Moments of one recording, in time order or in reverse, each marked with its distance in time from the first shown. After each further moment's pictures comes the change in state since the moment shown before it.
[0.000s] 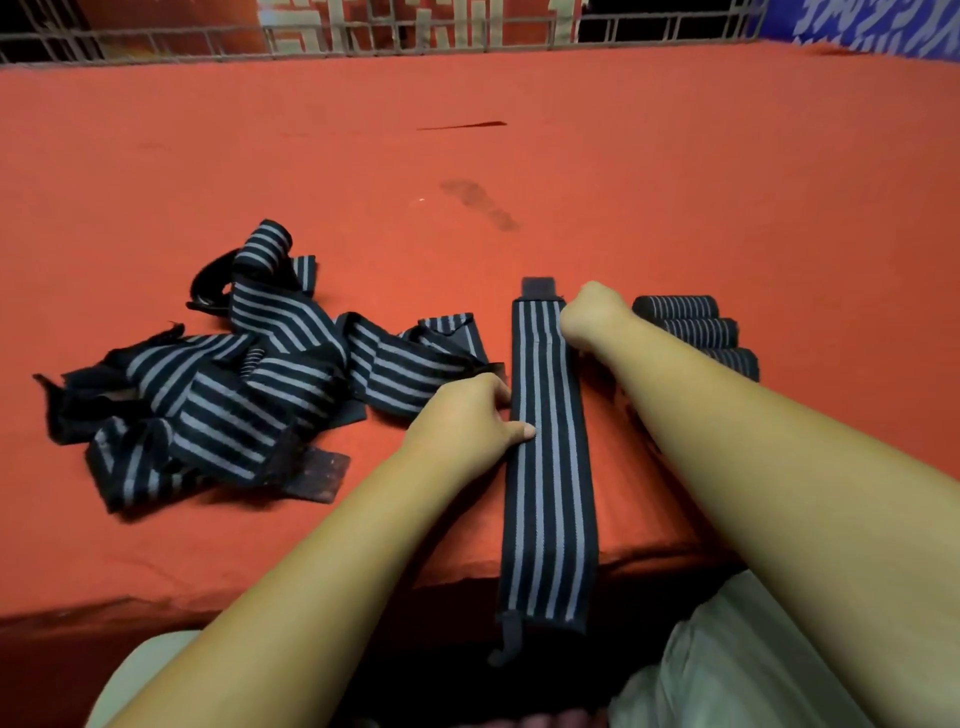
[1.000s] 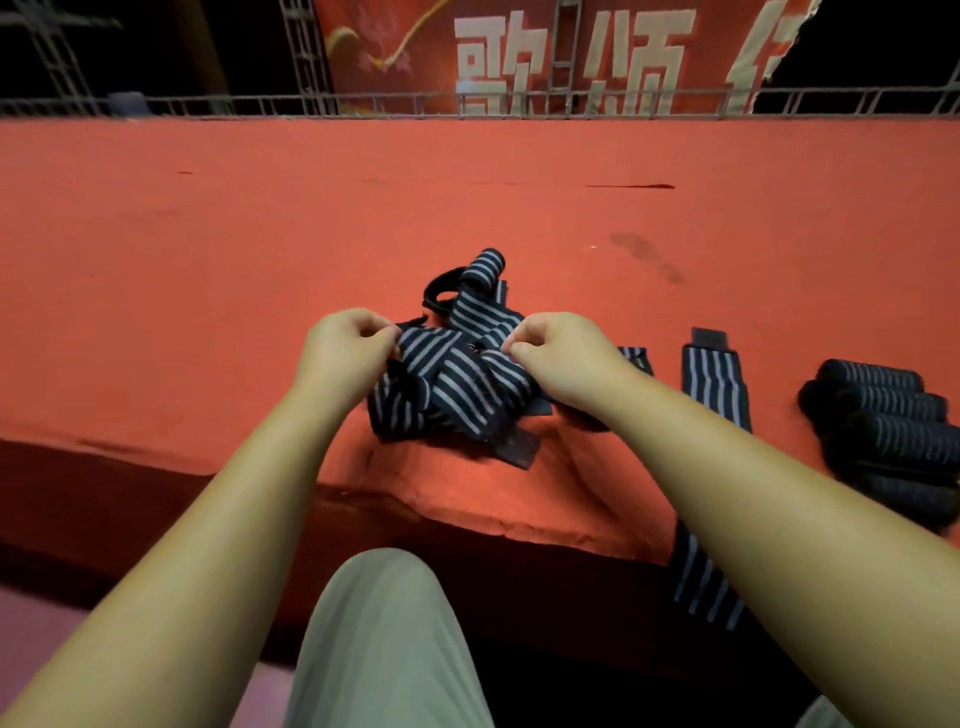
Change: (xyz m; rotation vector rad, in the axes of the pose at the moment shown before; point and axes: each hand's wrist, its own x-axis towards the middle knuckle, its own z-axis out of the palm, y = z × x) left_hand -0.119 -0.172 -0.215 -0.273 0.626 -0.350; right_hand -0.159 -0.167 0.070 0.199 -0.177 -0.686
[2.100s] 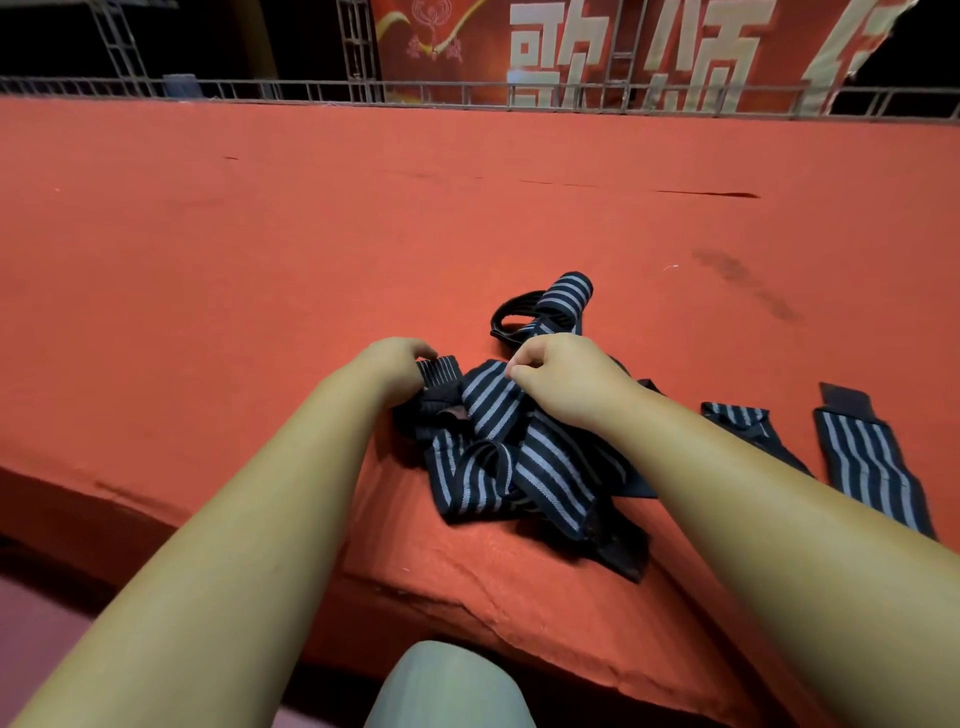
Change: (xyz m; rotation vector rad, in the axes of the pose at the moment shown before) left_hand 0.160 -0.075 0.008 0.556 -0.391 -0.011; right_hand 0.121 -0.034 0.076 -0.087 -0.153 -0.070
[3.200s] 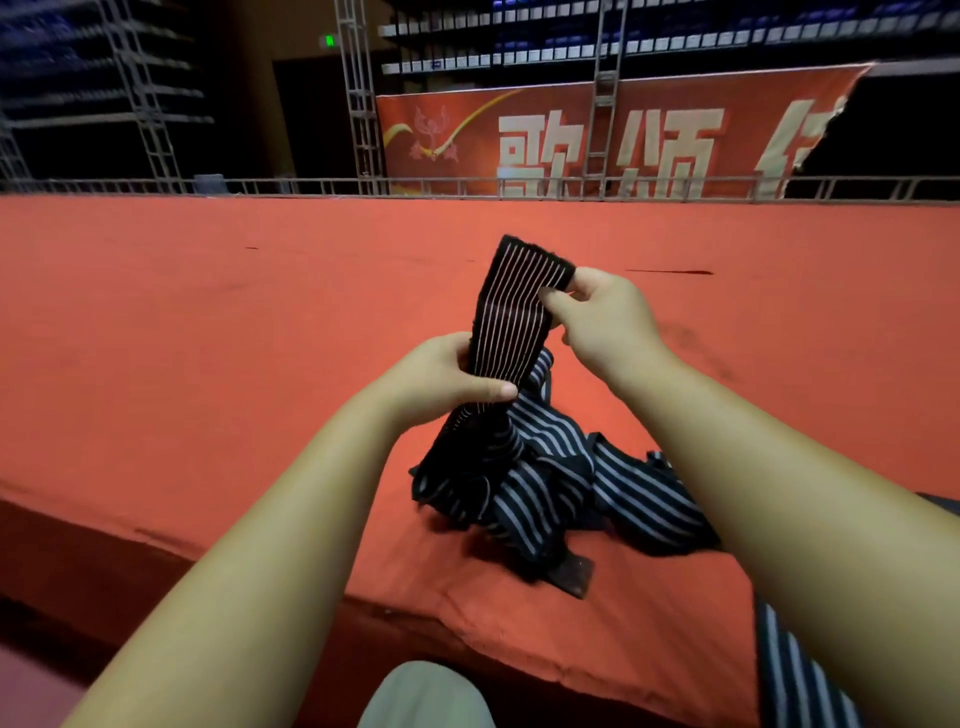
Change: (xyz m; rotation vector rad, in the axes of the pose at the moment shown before) left_hand -0.107 0.107 -0.066 -0.648 -0.007 0.442; right_hand -0.036 -0.041 -0.133 0.418 0.505 -0.106
